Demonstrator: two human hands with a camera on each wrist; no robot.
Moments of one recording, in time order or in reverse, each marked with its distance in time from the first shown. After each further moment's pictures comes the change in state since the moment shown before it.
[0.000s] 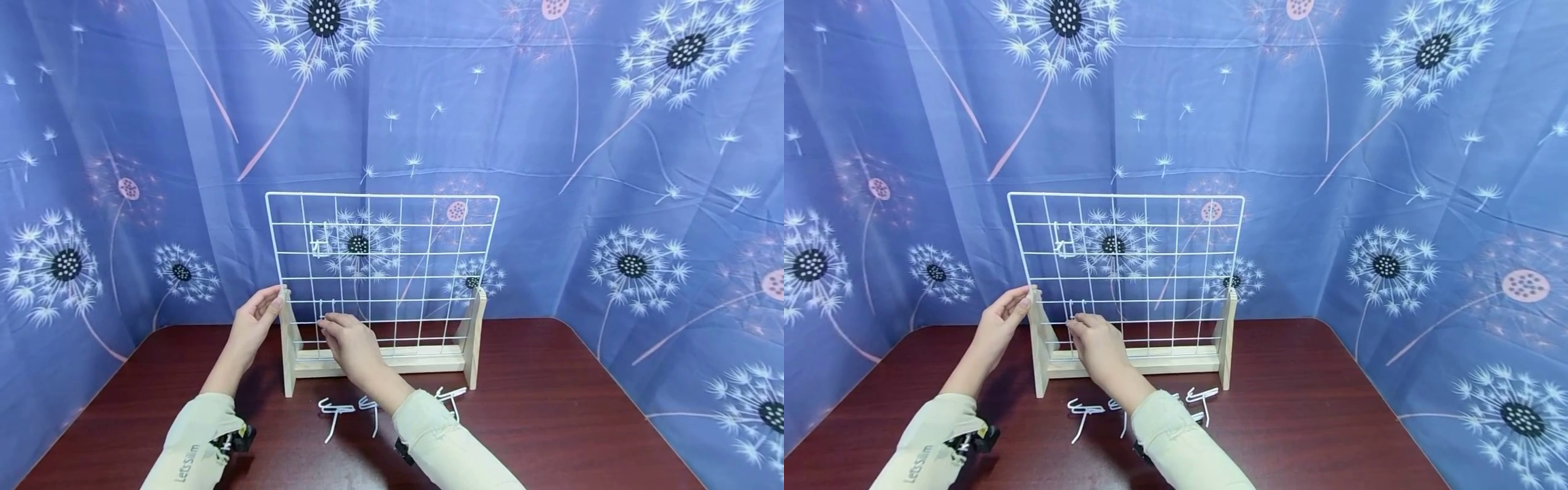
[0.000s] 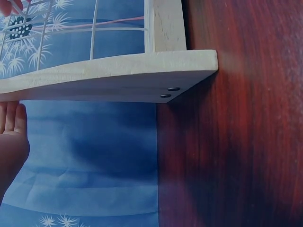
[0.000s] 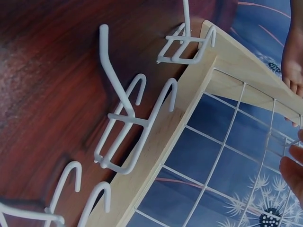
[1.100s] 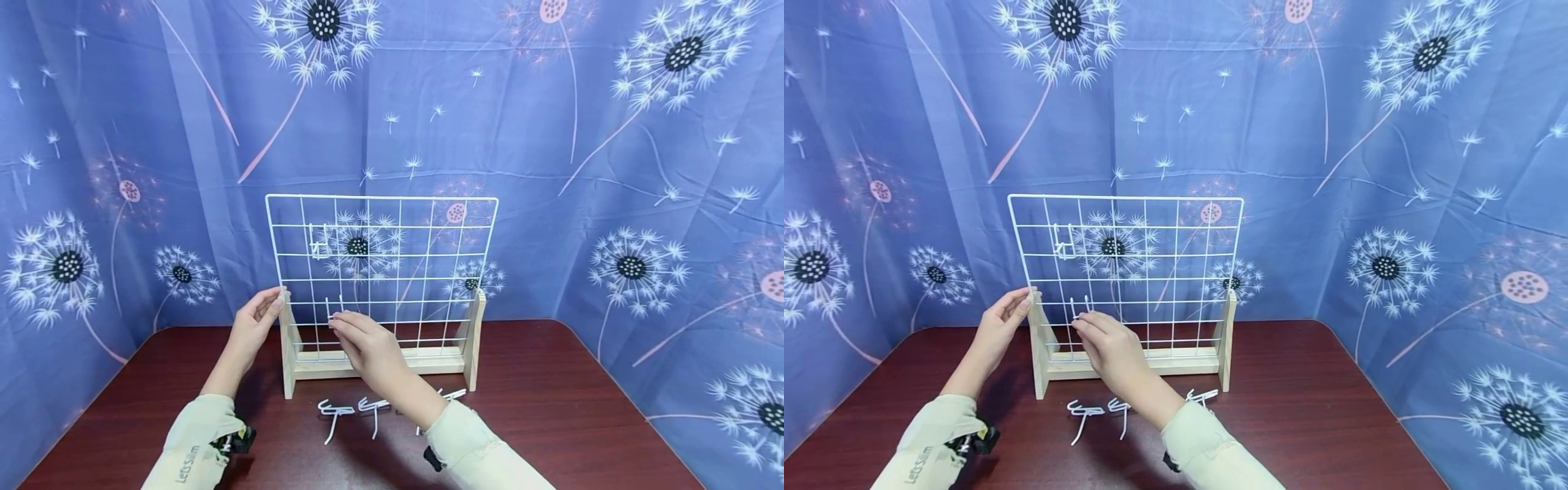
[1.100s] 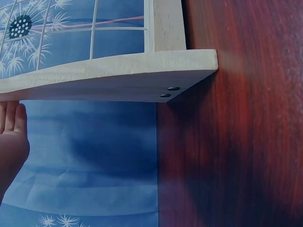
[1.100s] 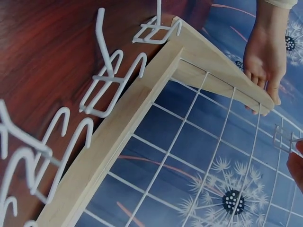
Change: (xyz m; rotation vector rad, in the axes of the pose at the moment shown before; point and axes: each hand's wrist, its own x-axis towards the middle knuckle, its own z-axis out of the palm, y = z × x) left_hand -0.001 0.002 0.002 0.008 -0.006 0.028; right_hand -0.004 0.003 -0.052 0.177 0.165 -0.203
